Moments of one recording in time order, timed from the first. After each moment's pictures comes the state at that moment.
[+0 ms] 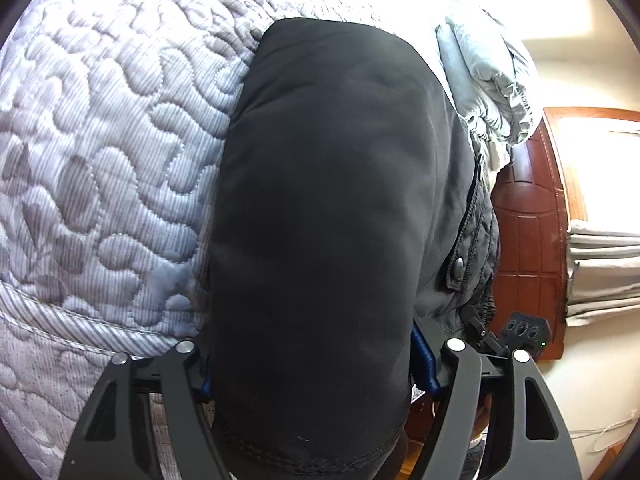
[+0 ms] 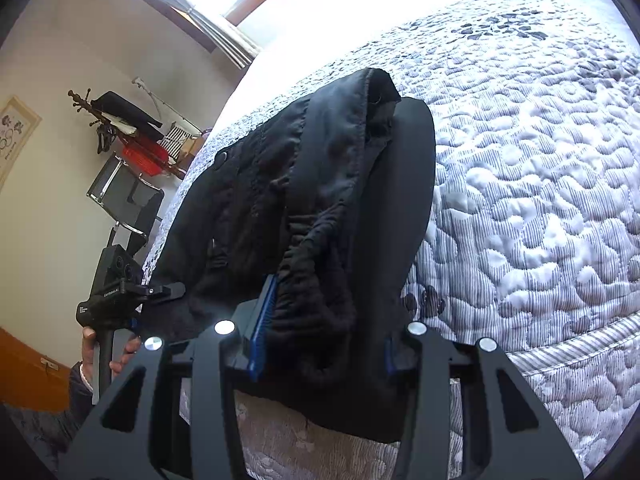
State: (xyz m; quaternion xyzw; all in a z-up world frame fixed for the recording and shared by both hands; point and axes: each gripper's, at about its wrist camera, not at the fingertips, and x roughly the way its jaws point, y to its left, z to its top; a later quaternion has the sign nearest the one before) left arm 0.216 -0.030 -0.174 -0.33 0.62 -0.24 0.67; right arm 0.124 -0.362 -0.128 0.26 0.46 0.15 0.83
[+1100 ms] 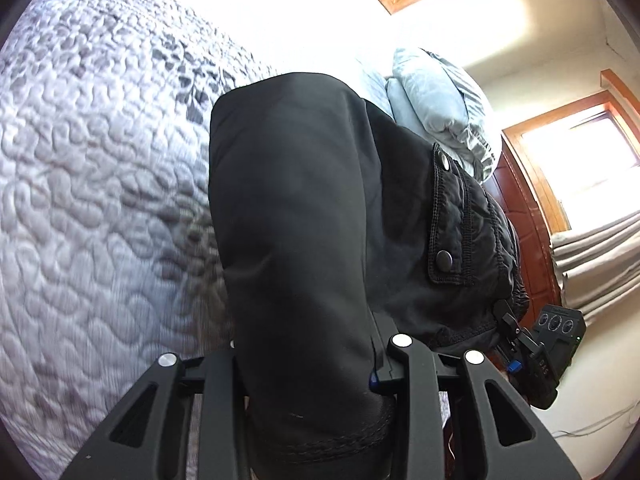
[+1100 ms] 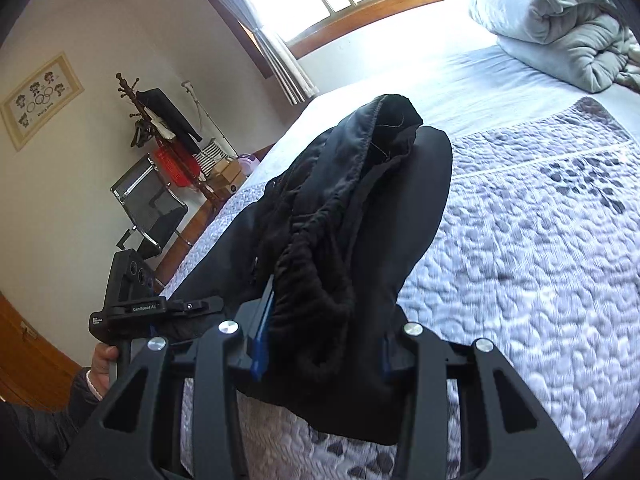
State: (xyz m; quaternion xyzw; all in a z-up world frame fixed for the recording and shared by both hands) left arm 0.299 0.009 -0.100 -0.32 0.49 -0.26 0.77; right arm 0.229 -0.316 -0.033 0.19 0.37 0.20 0.89
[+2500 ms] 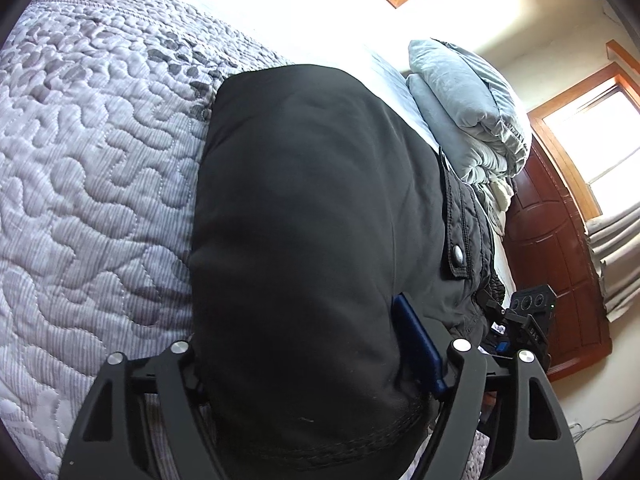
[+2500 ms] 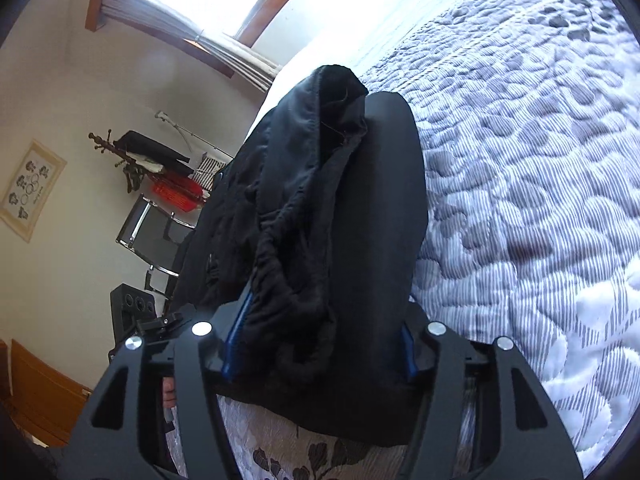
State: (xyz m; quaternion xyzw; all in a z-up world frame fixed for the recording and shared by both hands) left arm 0.367 0.014 -0.174 -0.25 0.49 -0.26 0.79; right arm 0.321 -0.373 -0.191 0.35 0.42 0.21 0.81
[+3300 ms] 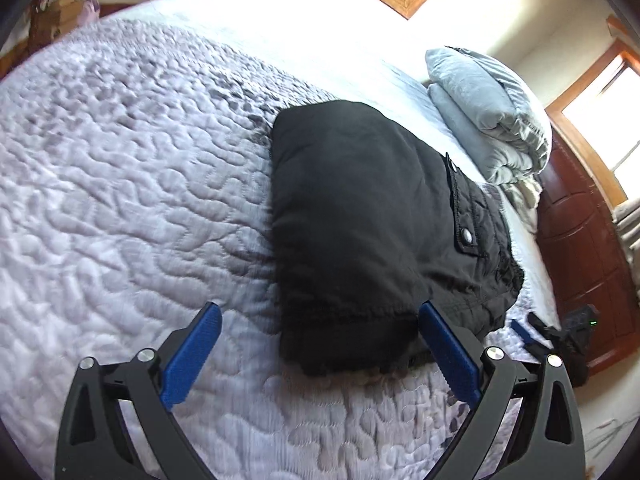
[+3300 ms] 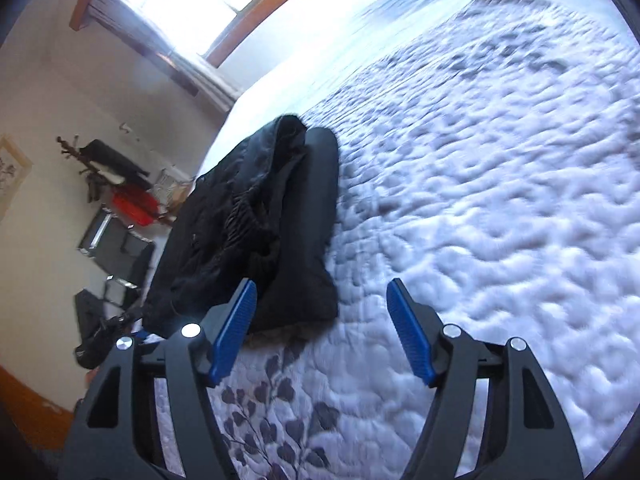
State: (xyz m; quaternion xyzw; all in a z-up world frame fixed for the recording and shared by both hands) left arm 0.305 0.048 -0.136 -0.18 0.47 -0.18 0.84; right arm 0.223 -0.415 -0.151 0.29 0.41 0.10 0.86
